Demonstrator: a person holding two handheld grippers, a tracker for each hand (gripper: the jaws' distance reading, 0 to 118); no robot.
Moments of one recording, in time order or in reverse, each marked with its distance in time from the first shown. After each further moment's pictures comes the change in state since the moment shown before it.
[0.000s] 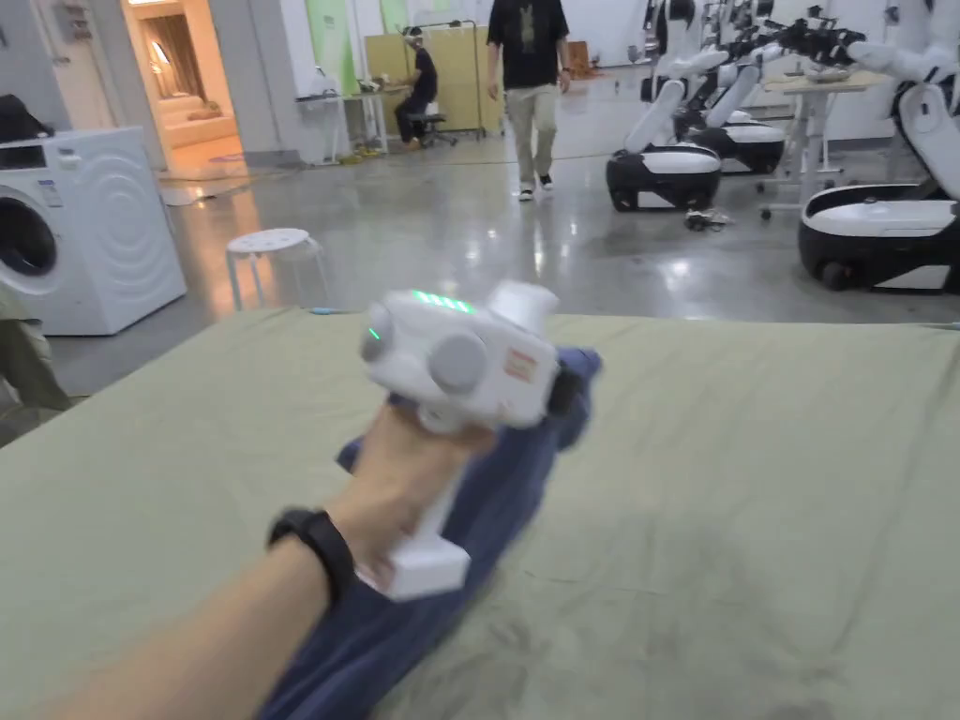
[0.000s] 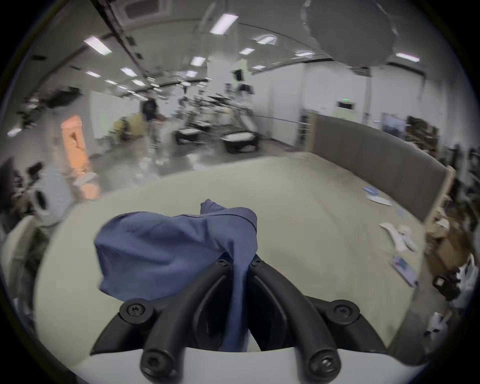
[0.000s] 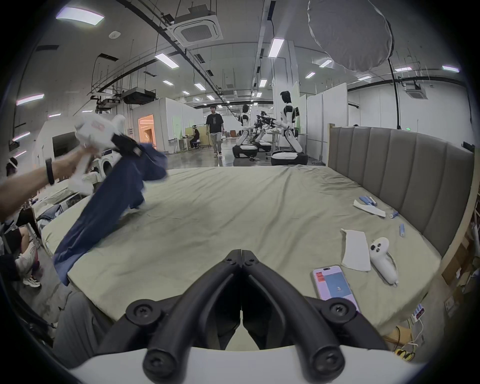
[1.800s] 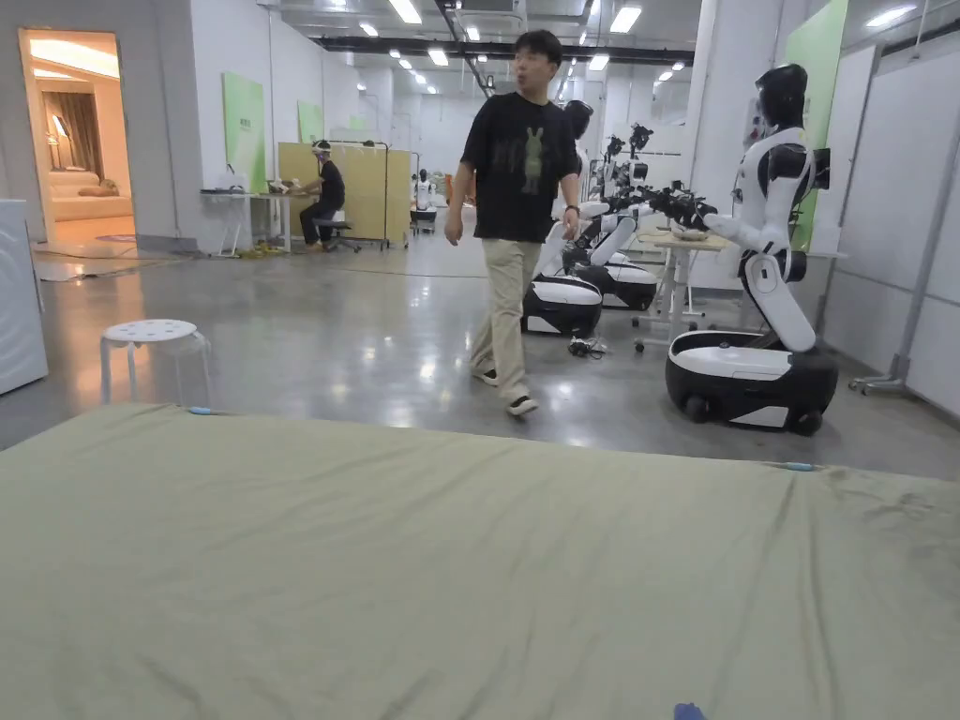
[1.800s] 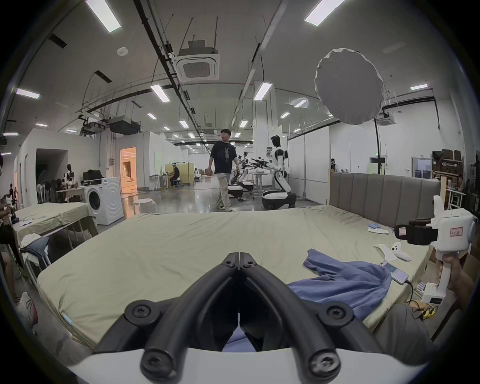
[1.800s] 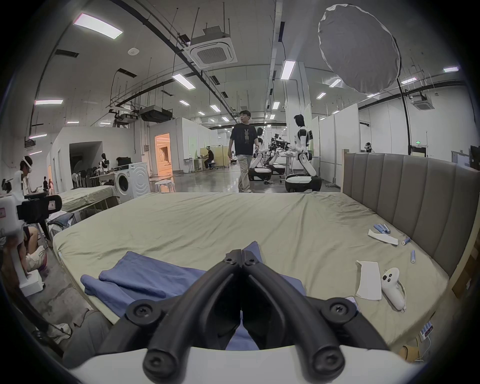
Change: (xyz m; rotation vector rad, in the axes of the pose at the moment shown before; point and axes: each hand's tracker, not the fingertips) left arm 0.100 -0.210 0.286 0.455 0.358 0.094; right arm -0.030 0.034 0.009 0.149 0.087 0.023
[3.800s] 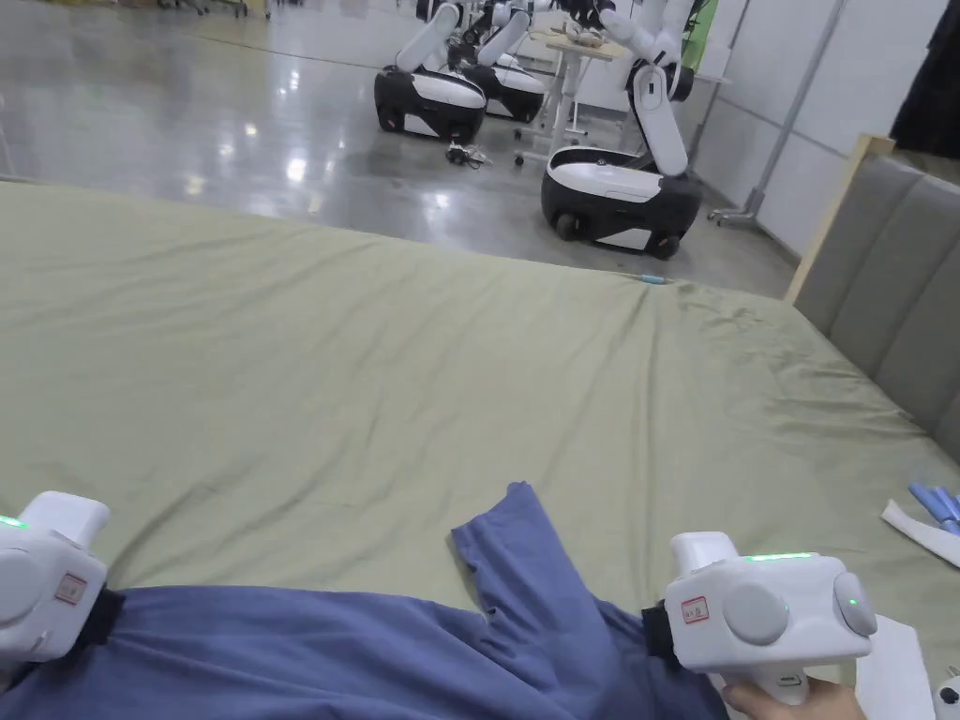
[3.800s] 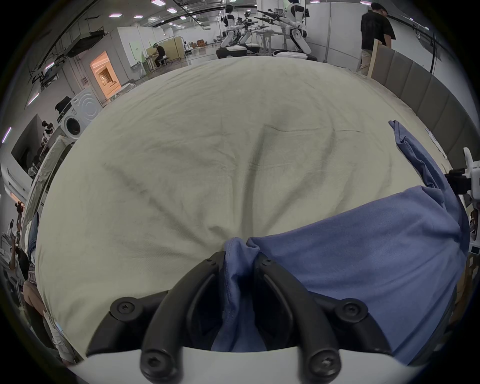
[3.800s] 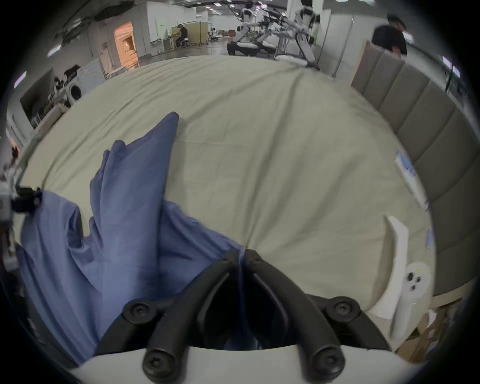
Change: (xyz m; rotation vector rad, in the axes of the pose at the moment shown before) left arm -0.041 -0.128 -0.304 -0.911 0.048 -0.051; right arm 0.114 -0.063 -0.253 -0.811 -0.144 0.093
